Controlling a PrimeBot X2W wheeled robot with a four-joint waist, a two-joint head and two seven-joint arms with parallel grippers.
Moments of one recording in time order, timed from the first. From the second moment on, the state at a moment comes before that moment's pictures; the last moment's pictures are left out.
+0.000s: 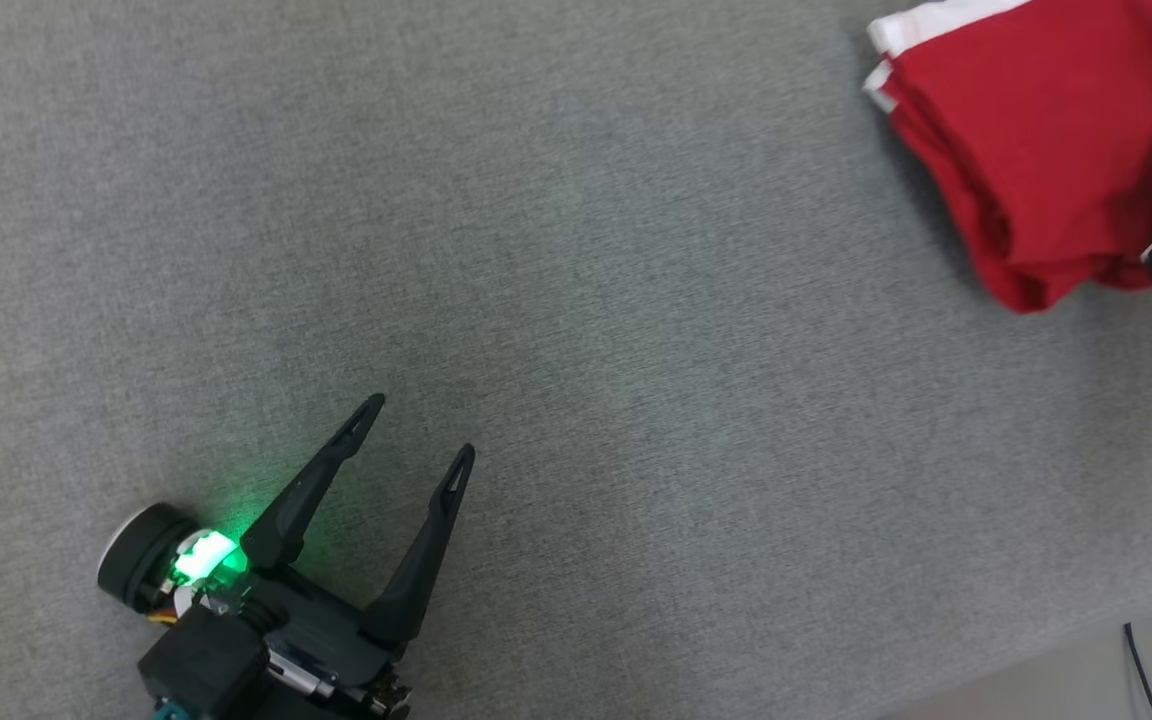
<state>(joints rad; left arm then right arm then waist) -0.22 0.20 -0.25 -0.24 -0.05 -0.13 -0.27 -1.08 -0.72 0.95 0.80 1.00 0.13 -0.26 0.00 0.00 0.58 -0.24</state>
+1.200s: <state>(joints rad) -0.22 0.16 -0.23 -0.15 -0.13 -0.07 -0.26 -0.95 -0.58 0.30 0.77 0.32 0.13 -0.26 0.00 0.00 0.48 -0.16</state>
